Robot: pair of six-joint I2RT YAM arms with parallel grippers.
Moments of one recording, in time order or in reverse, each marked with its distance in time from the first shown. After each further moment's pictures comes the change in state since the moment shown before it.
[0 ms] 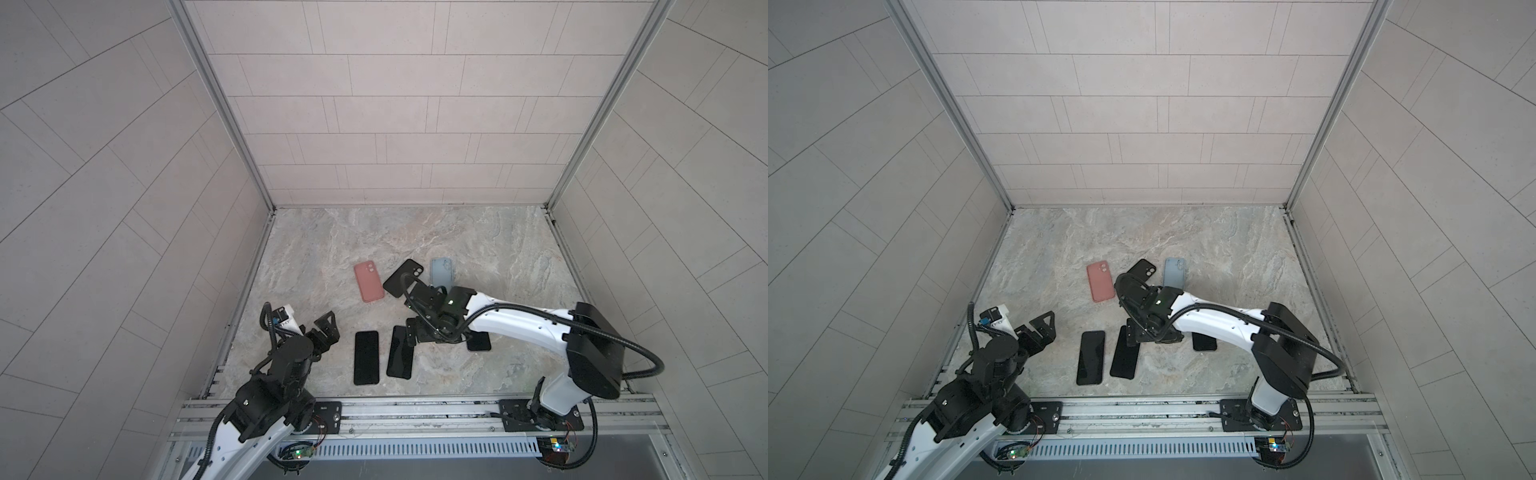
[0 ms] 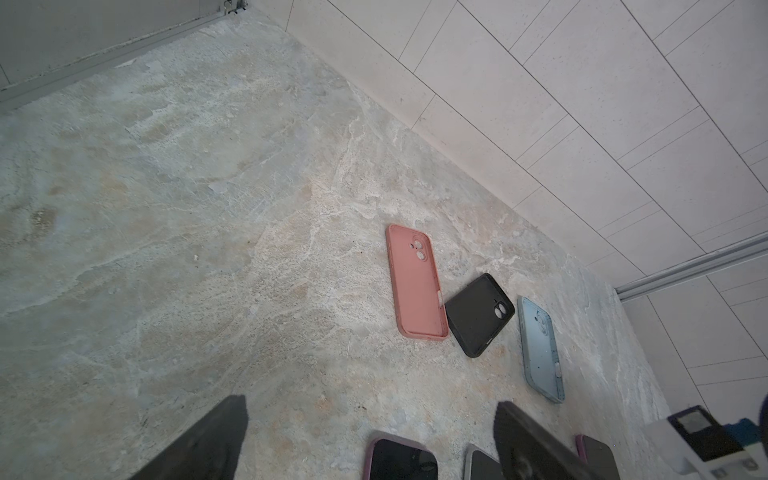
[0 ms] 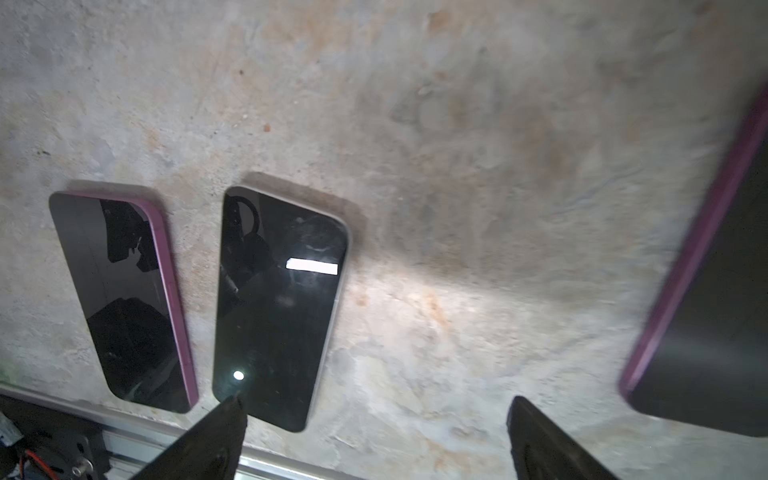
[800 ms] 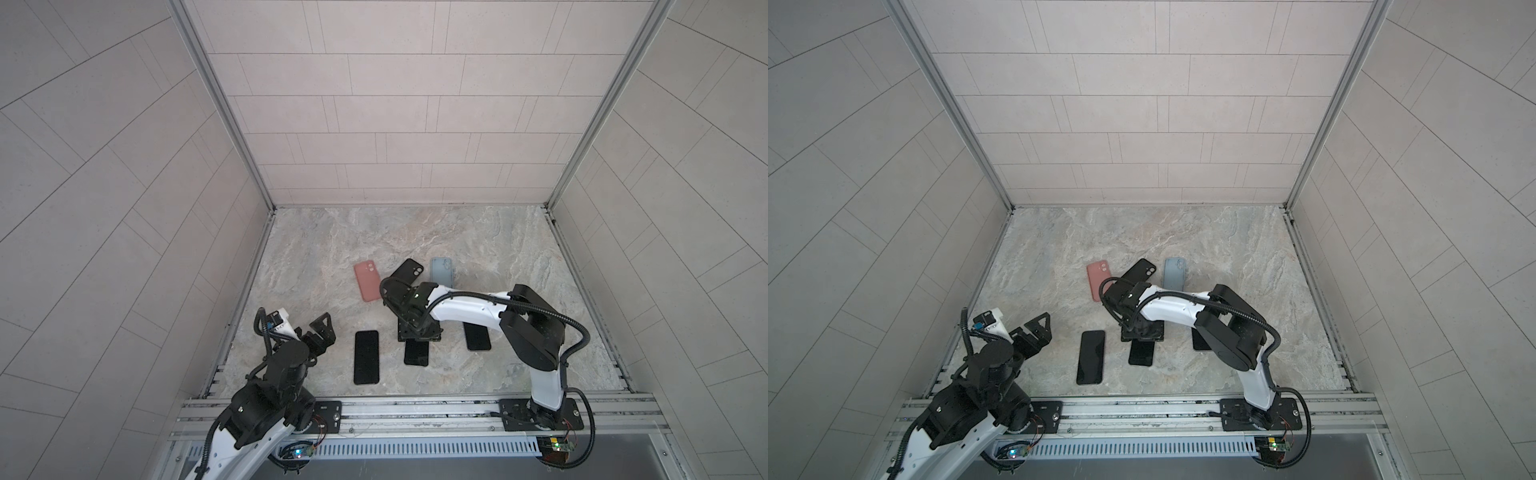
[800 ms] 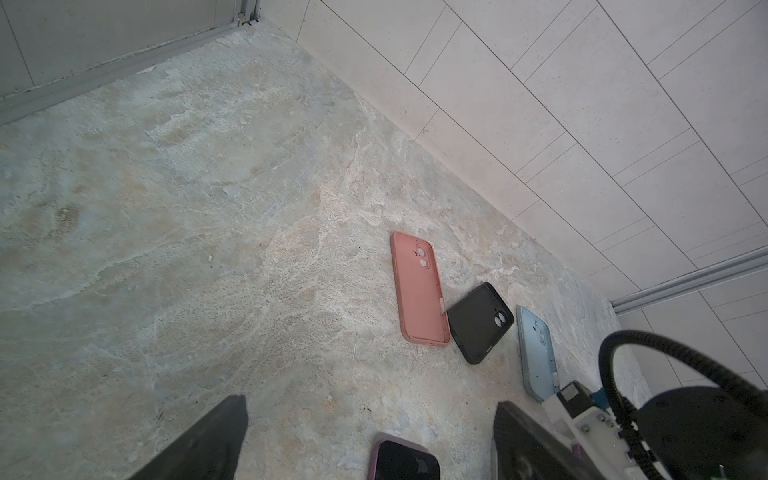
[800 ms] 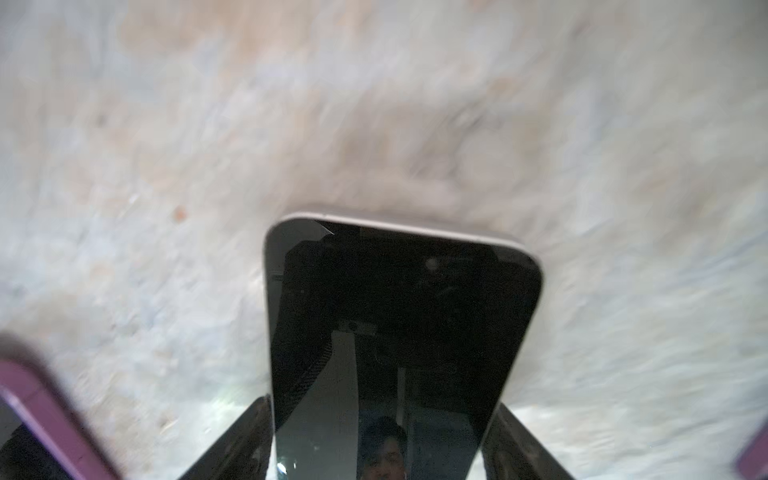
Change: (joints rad) left arm 0.000 -0.075 -0.001 -0.057 -0.022 -0.018; right arm -0.082 0.272 0.158 -0.068 0.043 0.014
